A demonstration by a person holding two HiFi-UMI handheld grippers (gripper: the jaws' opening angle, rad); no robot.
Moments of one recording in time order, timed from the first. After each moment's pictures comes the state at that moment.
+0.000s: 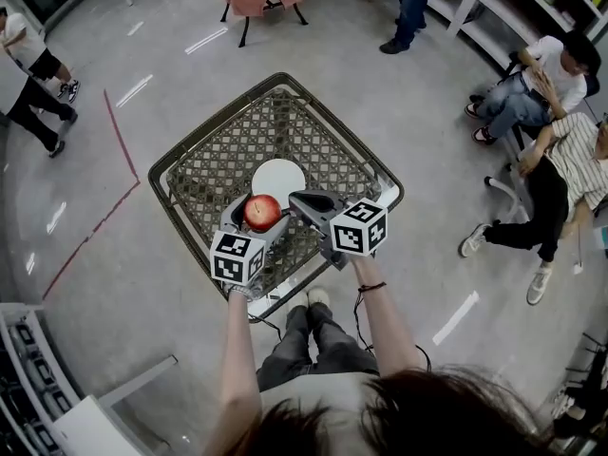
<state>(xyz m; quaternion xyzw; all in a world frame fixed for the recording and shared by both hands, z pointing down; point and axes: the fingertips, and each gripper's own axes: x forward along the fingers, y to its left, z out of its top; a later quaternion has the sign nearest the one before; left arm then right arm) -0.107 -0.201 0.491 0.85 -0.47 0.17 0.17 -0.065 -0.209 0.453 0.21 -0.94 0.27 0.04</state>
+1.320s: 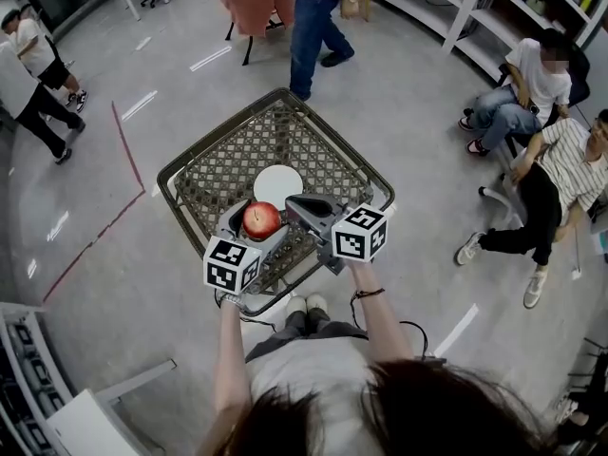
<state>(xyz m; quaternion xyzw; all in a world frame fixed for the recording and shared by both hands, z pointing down) -0.095 -0.153 0.424 0.87 -0.45 0.17 0.14 -0.061 -0.167 0.384 0.19 -0.95 0.24 -0.01</state>
